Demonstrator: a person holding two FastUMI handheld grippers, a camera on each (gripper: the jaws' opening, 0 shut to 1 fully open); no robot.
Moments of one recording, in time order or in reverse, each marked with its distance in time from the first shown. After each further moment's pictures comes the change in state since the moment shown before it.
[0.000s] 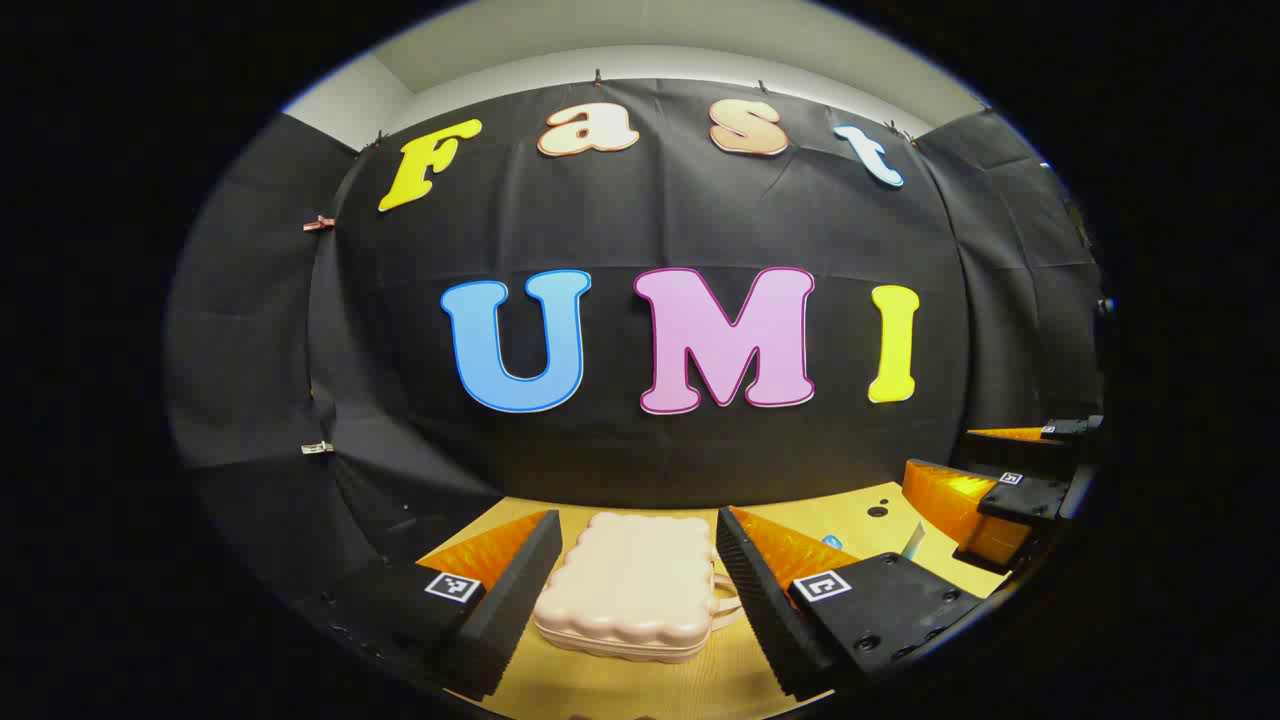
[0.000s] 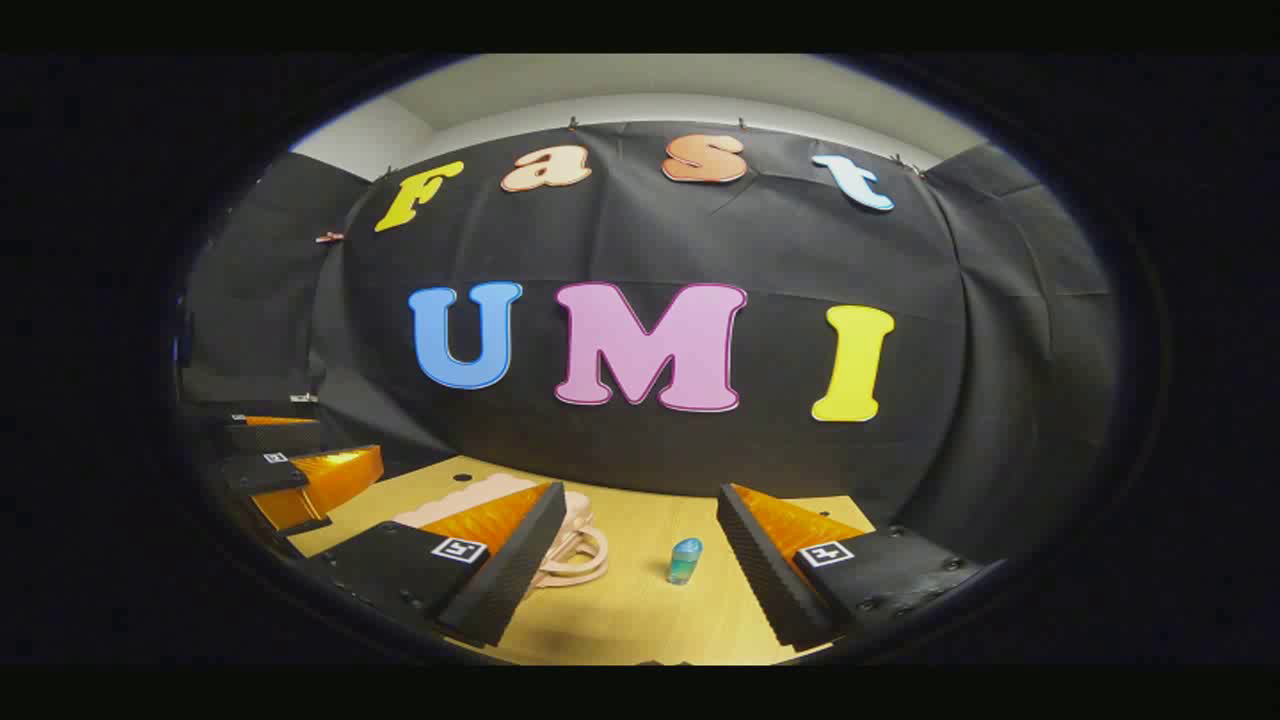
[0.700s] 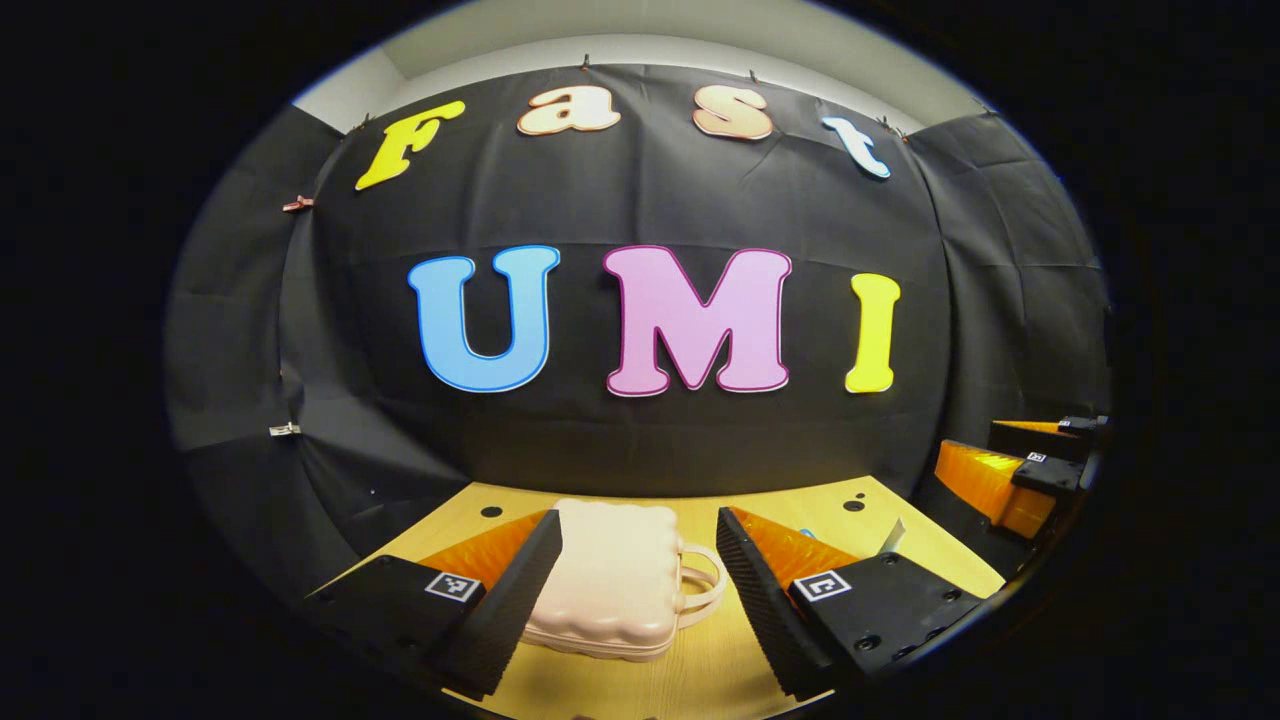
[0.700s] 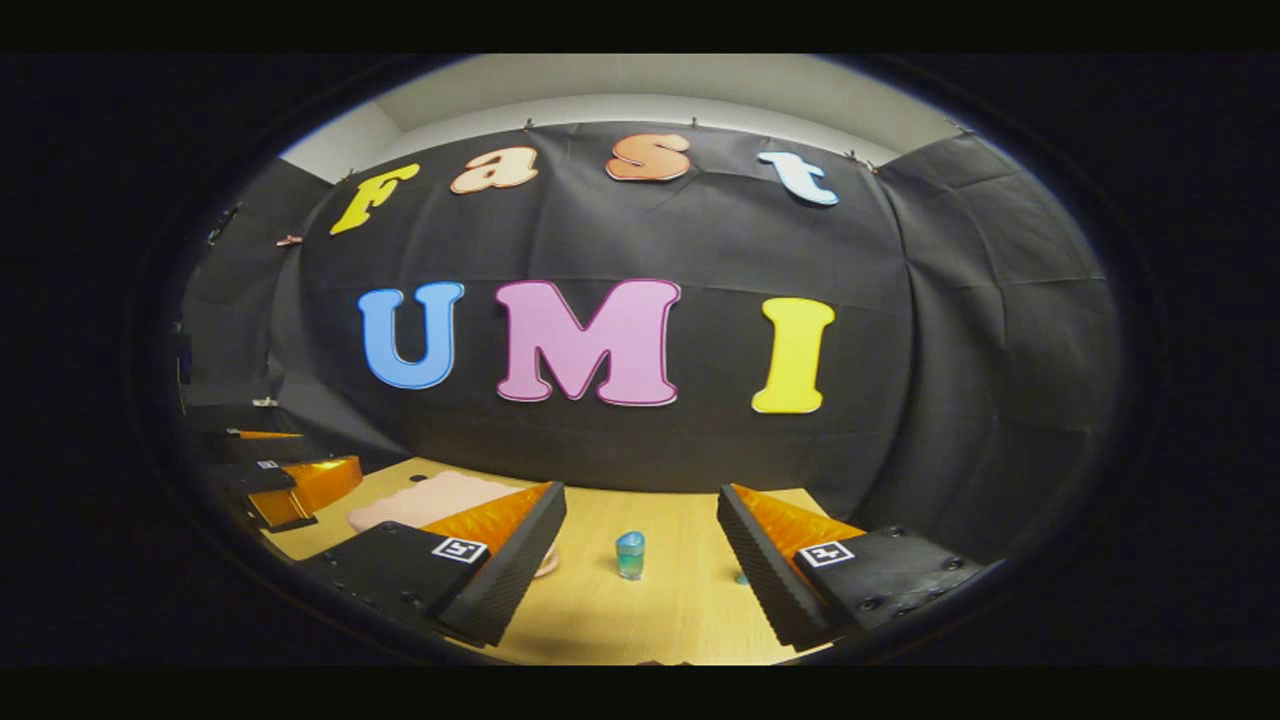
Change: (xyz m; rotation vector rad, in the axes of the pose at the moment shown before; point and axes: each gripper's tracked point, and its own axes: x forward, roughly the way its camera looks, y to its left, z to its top) left arm 0.021 -0.034 -0.022 -0.017 0.039 -0.082; right arm -0.013 -0.065 -0.013 0.025 -0.001 -0.142
